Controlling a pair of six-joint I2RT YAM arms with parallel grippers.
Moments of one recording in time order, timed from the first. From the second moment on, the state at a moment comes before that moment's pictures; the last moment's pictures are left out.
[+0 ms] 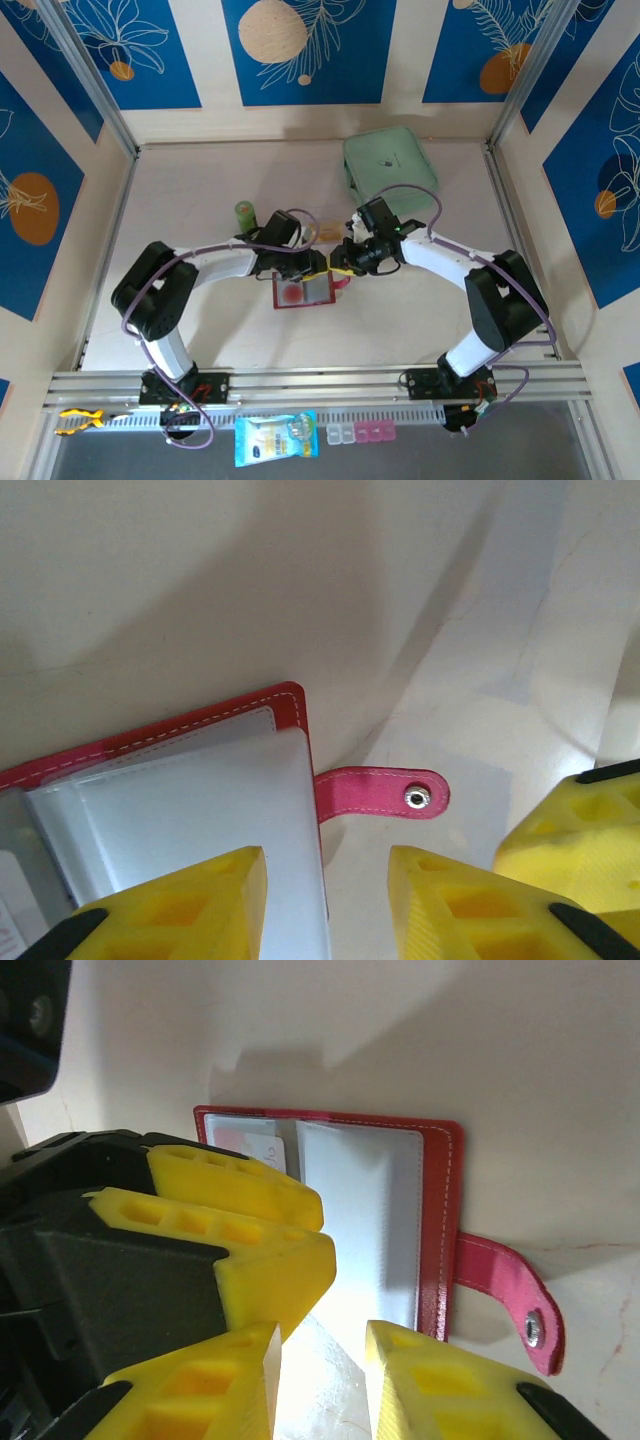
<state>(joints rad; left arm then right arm) -0.67 1.74 0.96 -0.17 0.50 -0.86 0.52 1.57 0.96 -0.48 -0.55 0.68</state>
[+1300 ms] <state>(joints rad) -0.46 1.42 0.63 -0.18 0.47 -0.81 0.69 1.81 1.13 -0.46 -0.58 0.70</state>
